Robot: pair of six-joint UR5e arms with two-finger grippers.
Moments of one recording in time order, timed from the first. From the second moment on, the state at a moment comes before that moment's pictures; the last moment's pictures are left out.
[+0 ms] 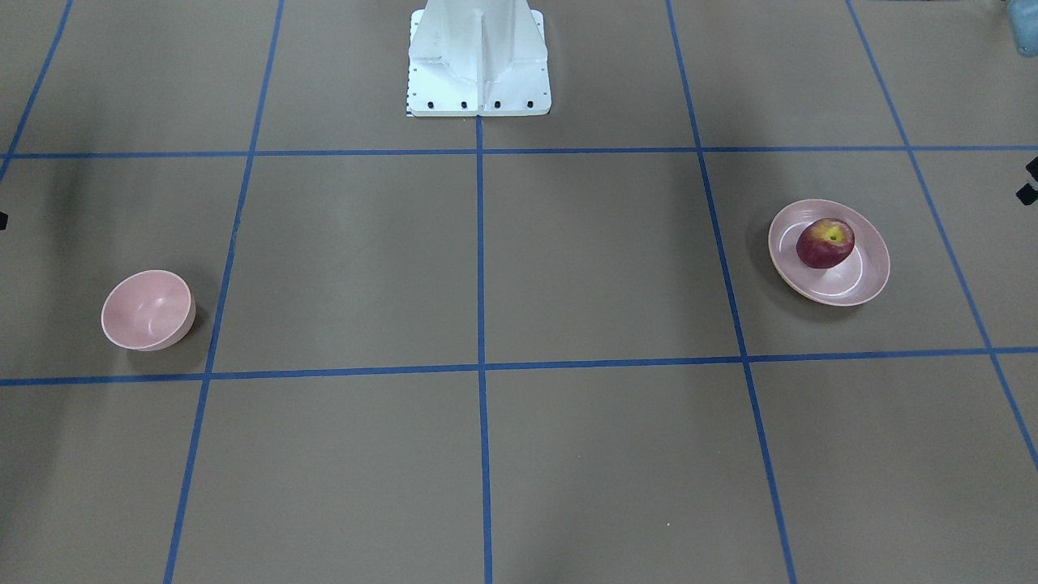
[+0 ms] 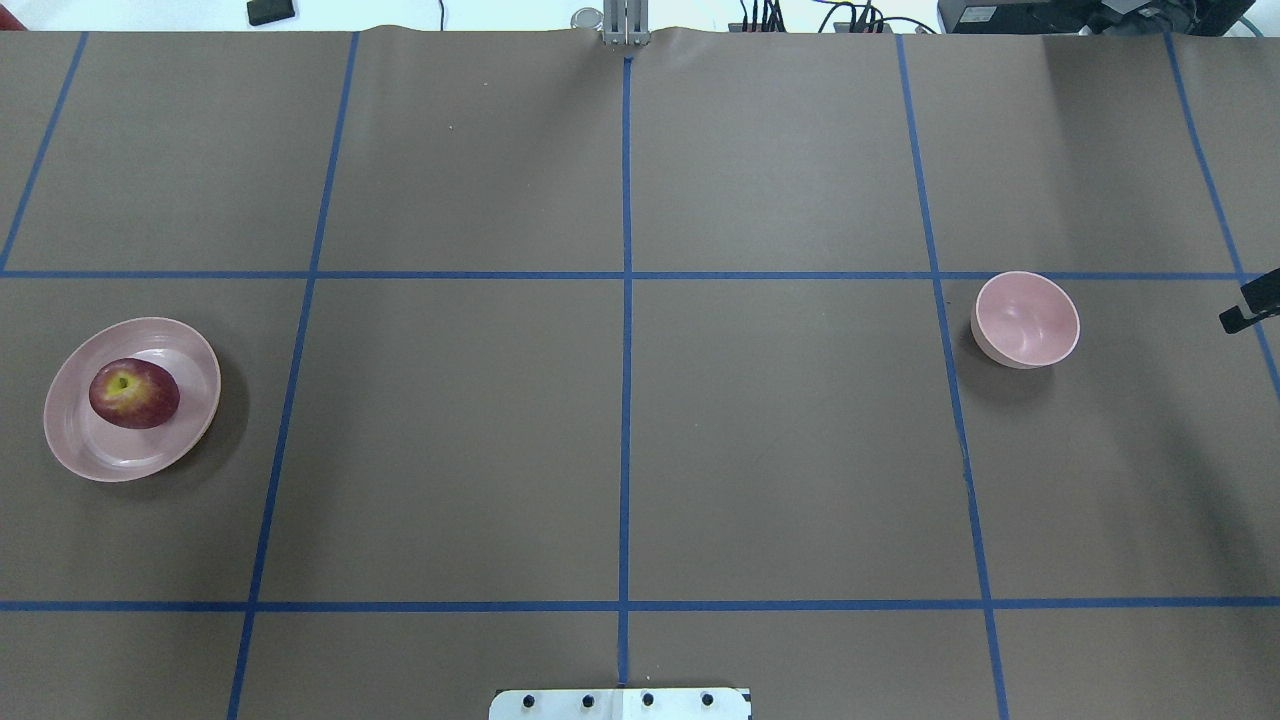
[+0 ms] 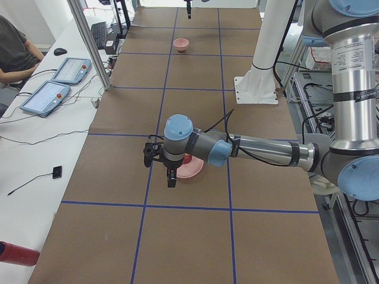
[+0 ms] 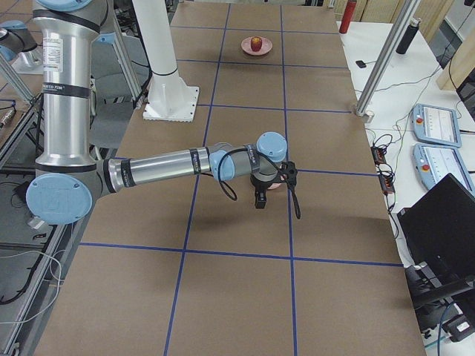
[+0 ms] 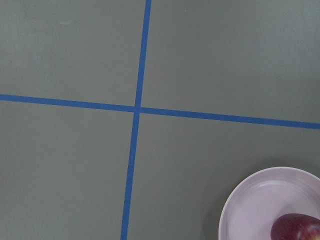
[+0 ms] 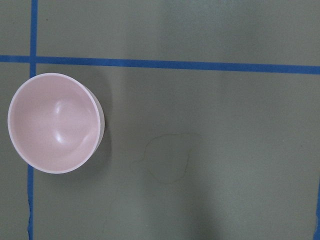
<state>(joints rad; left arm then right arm) -1.45 -1.41 -1.84 -1.83 -2.32 -0.44 1.31 -1.64 1.82 -1.51 2.50 0.30</state>
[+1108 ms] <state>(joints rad) -1.45 -1.41 -1.84 -1.83 -2.32 -0.44 1.25 -1.59 1.79 -1.34 2.46 0.47</state>
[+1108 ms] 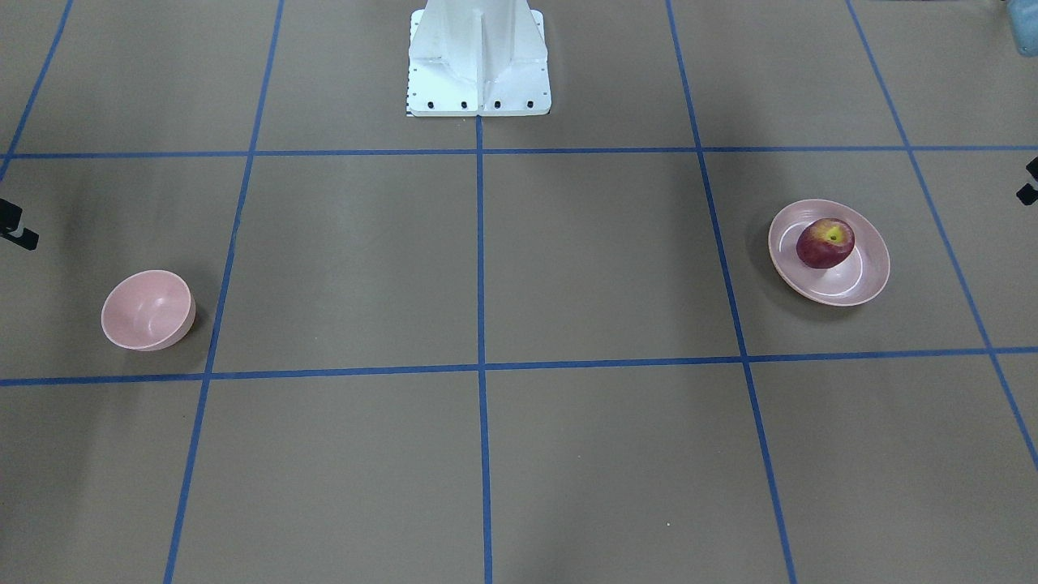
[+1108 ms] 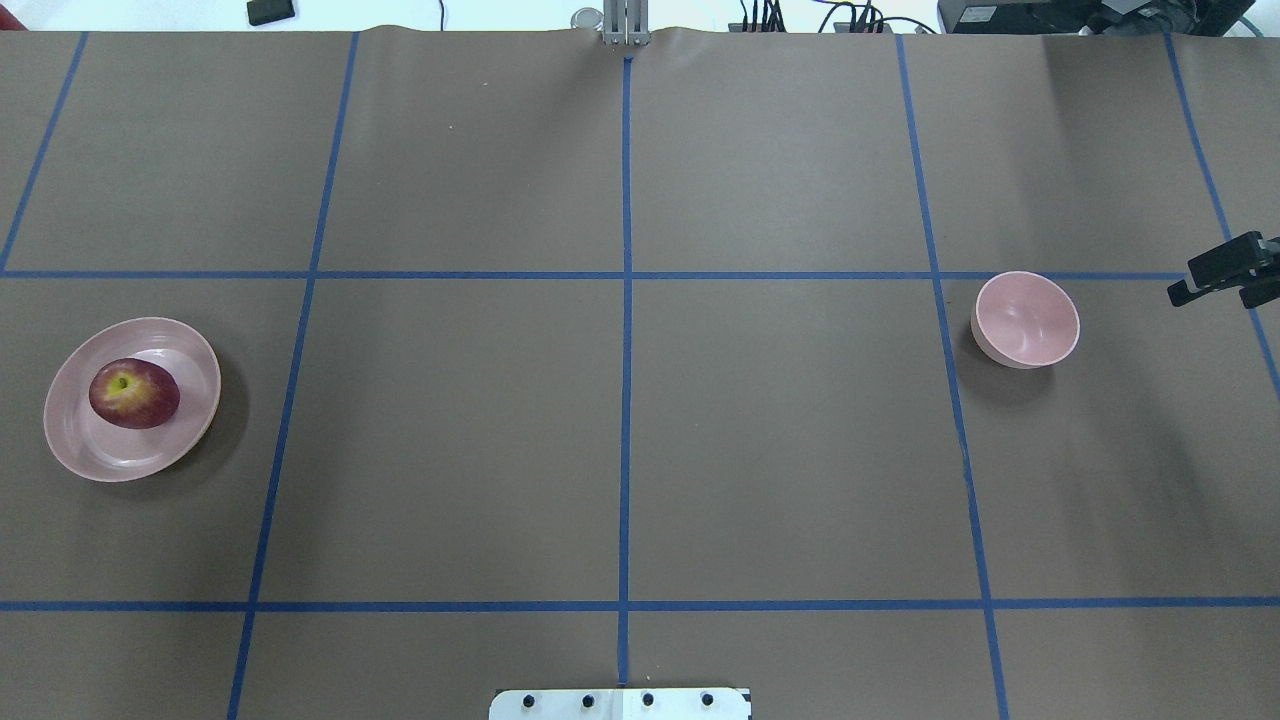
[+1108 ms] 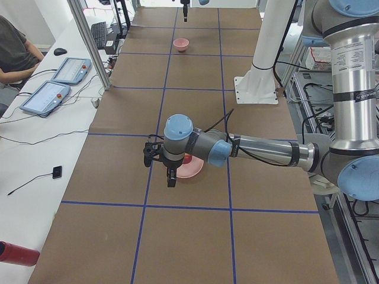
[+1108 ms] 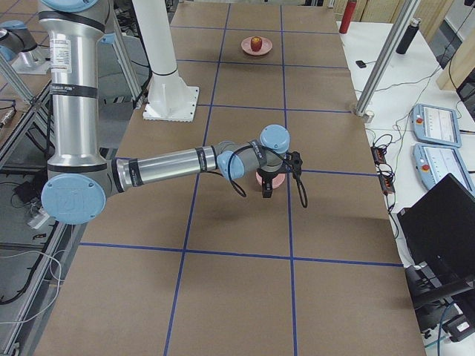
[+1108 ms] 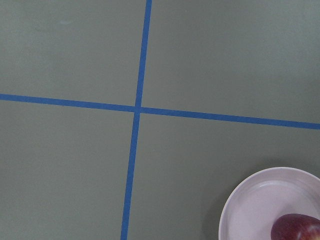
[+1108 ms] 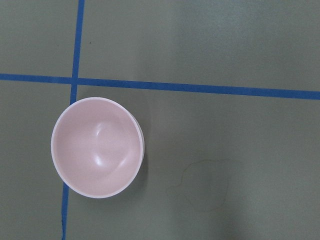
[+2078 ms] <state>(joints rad) -1.45 -1.42 -1.84 -1.83 -2.32 -0.44 1.11 -1.51 1.60 -1.11 2.38 0.61</state>
